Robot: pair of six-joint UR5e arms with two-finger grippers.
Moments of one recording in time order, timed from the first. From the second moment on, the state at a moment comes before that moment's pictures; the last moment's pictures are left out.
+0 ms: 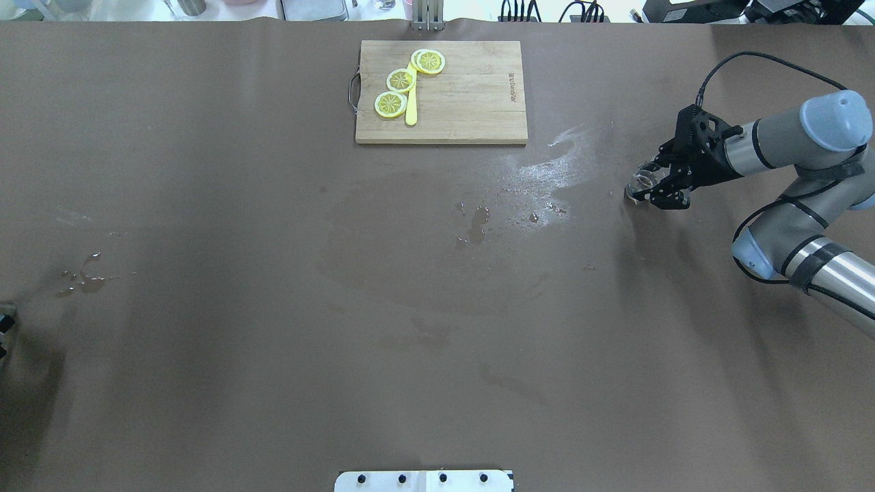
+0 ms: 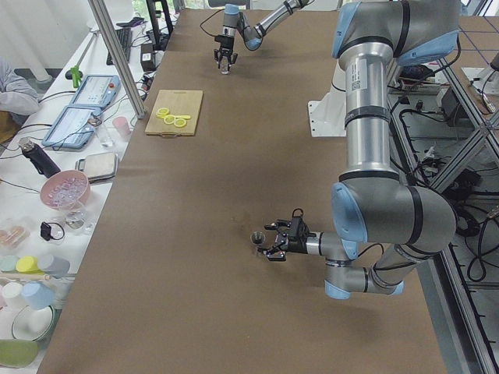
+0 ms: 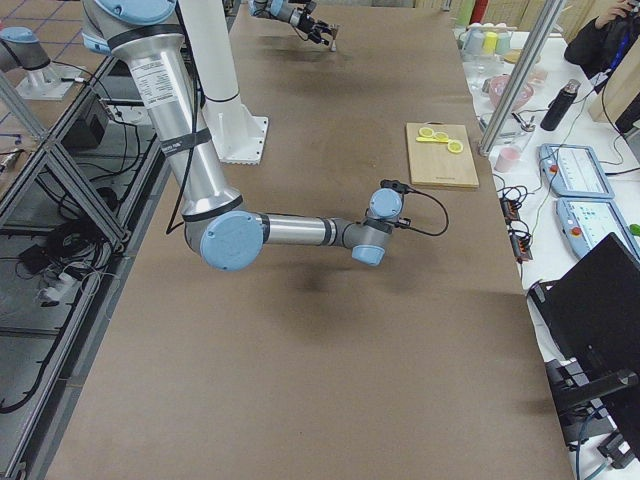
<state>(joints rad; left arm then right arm) 0.08 -1.21 -1.15 -3.61 -0.32 -1.05 0.96 -1.20 1.09 -0.30 2.29 -0.10</state>
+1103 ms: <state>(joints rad) 0.12 -1.20 -1.18 -3.27 -0.22 -1.43 1.06 -1.20 1.11 -0.30 2.34 -0.11</state>
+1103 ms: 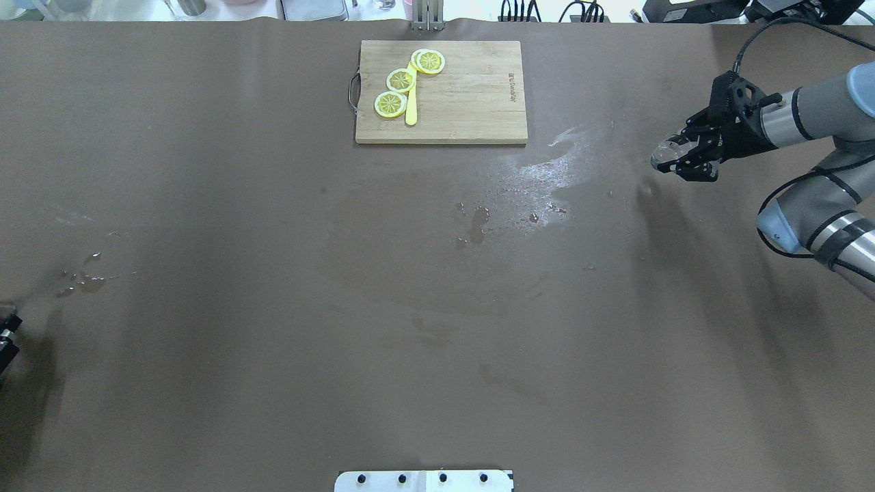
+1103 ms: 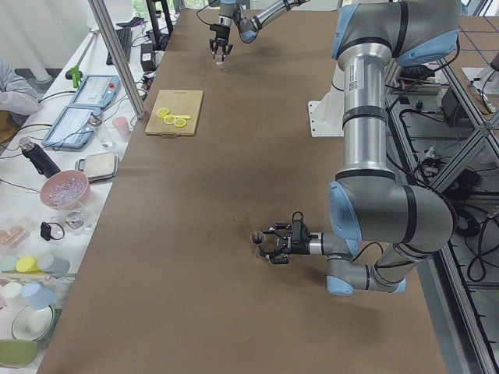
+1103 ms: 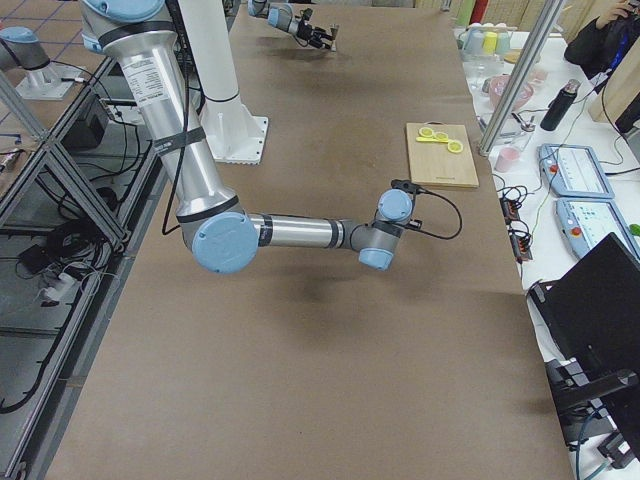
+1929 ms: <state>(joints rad) 0.06 -1.19 -1.19 -3.20 -0.19 -1.47 1.10 -1.18 1.14 -0.31 2.37 -0.14</state>
